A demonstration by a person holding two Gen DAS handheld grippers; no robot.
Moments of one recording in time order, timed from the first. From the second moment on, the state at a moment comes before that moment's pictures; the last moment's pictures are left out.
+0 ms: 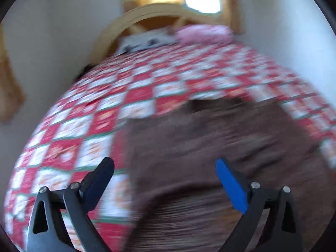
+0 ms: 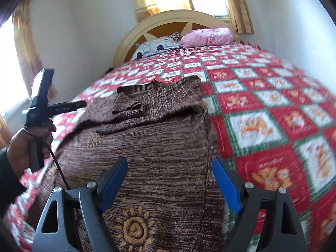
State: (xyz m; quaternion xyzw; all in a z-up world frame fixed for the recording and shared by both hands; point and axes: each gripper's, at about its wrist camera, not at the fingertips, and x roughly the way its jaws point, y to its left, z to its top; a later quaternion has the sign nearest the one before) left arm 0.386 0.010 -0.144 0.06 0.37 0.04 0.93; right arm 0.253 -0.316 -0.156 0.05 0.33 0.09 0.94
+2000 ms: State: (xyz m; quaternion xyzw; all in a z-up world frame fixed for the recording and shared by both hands) left arm 0.369 0.092 -0.187 -0.08 0.38 0.04 0.92; right arm 0.408 -0.209 -0.179 -0.16 0.43 0.12 0.88
